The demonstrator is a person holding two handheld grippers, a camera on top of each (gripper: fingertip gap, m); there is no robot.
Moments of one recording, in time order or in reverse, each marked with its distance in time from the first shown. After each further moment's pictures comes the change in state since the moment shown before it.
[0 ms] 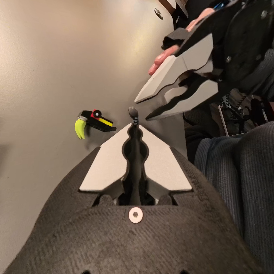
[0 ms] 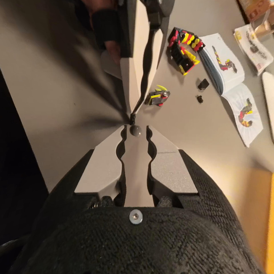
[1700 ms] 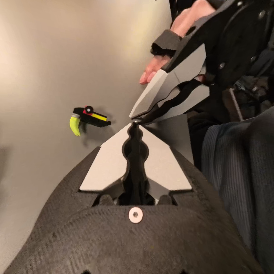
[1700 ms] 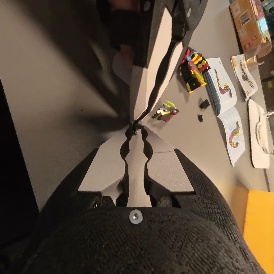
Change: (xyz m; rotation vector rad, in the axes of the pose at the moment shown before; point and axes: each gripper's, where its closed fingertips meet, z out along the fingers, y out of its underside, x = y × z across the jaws) left arm 0.004 0.010 -0.004 -0.053 -0.014 0.112; right arm -0.012 -0.012 0.018 0.006 0.051 -0.176
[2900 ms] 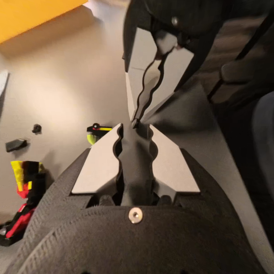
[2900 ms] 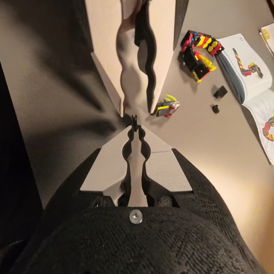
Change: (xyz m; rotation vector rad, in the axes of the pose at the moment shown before) left arm -0.003 -0.008 -0.011 0.051 -0.229 0.465; right arm 0.005 0.004 0.003 0.013 -0.154 0.190
